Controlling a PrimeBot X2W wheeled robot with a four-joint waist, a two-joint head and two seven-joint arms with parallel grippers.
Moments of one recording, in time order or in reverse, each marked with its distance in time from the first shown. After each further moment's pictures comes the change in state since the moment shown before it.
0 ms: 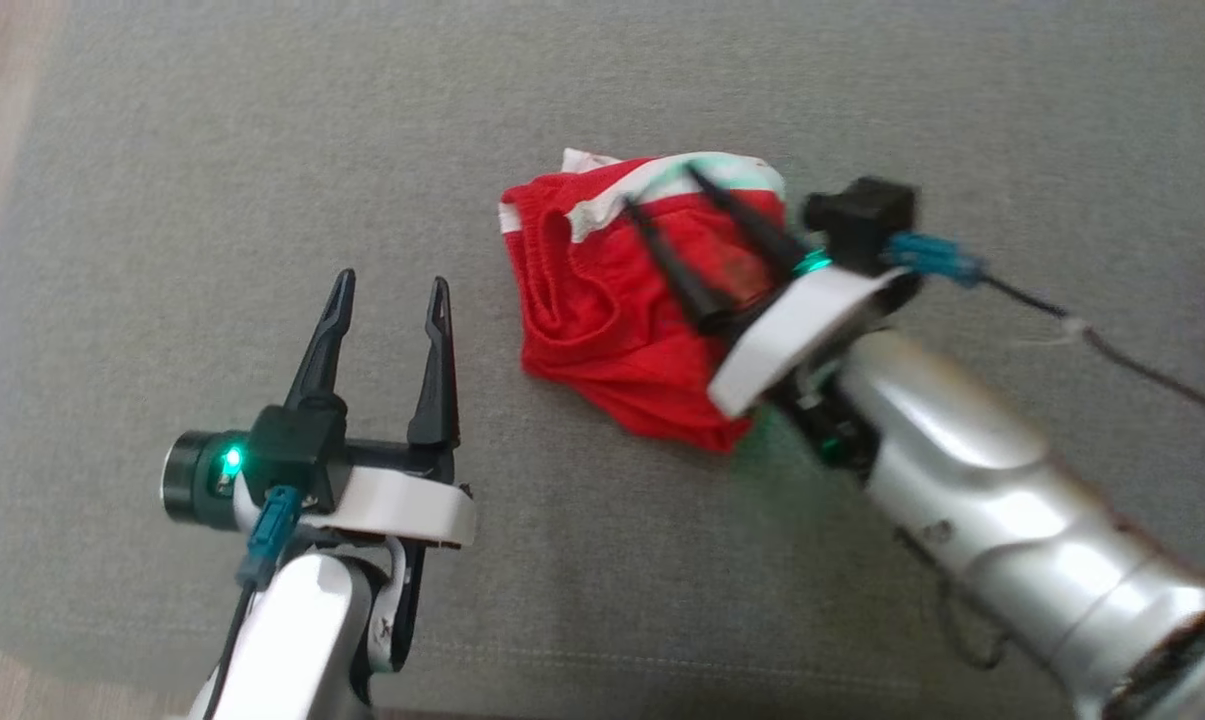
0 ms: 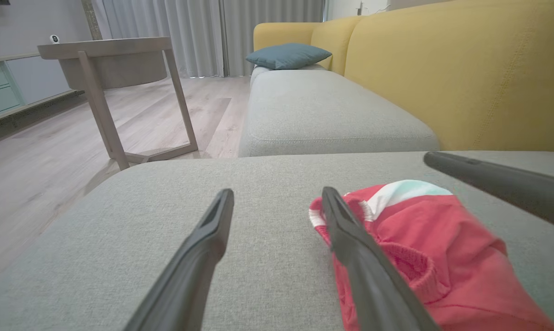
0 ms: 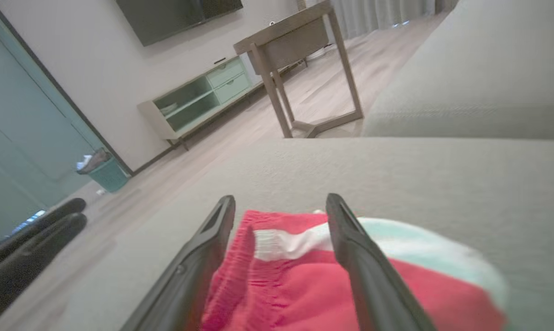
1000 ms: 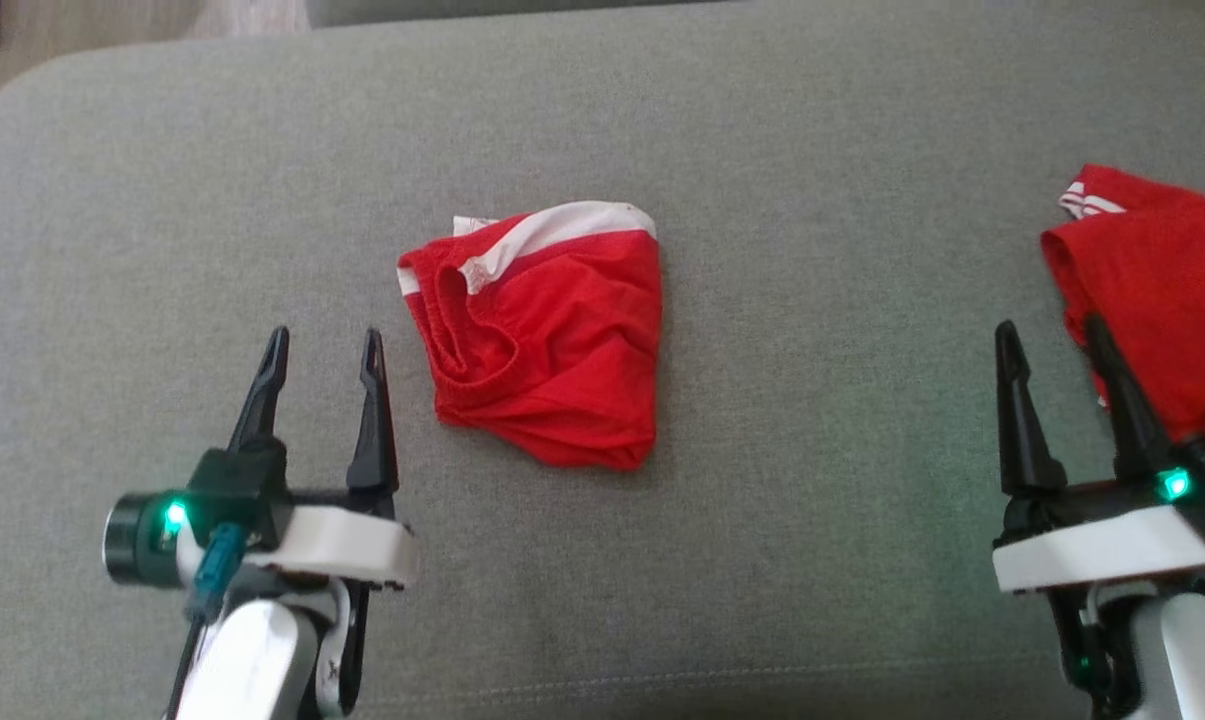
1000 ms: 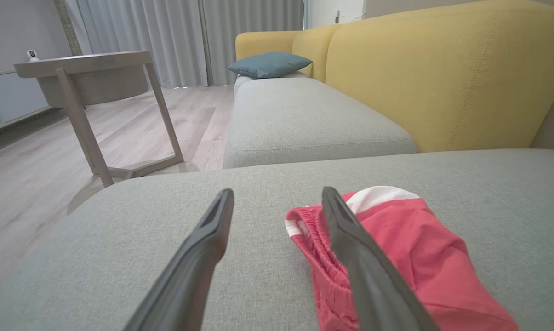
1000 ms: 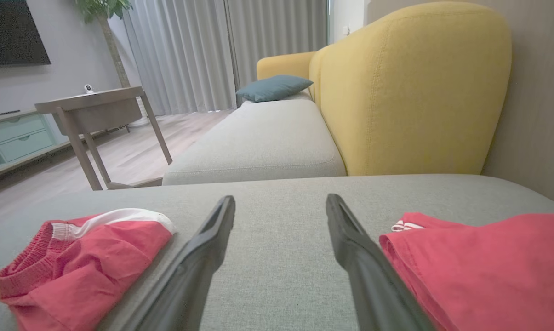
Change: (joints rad) left arm 0.086 0.067 0.046 -0.016 -0.027 0.036 0.020; right arm 0.790 0.007 -0.925 -0.683 -0.648 0.000 0.109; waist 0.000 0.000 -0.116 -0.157
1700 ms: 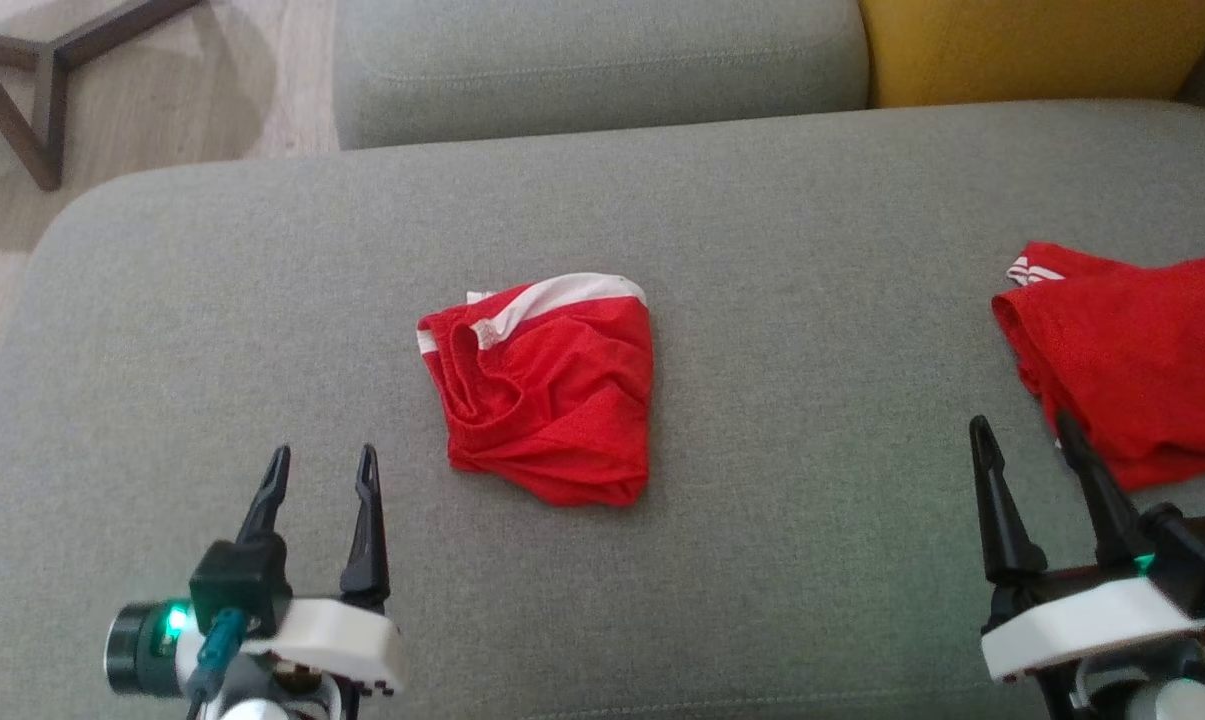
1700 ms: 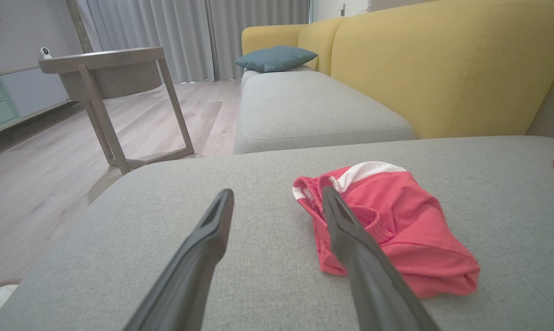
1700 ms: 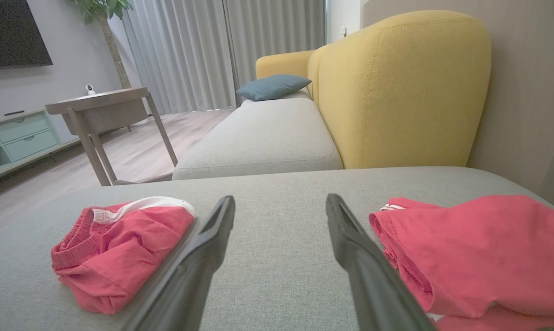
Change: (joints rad) left arm 0.163 0.033 -0.007 -0.012 -0.030 0.017 0.035; right arm 0.155 0.037 -0.006 -0.083 -0.022 0.000 0.115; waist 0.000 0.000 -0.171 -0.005
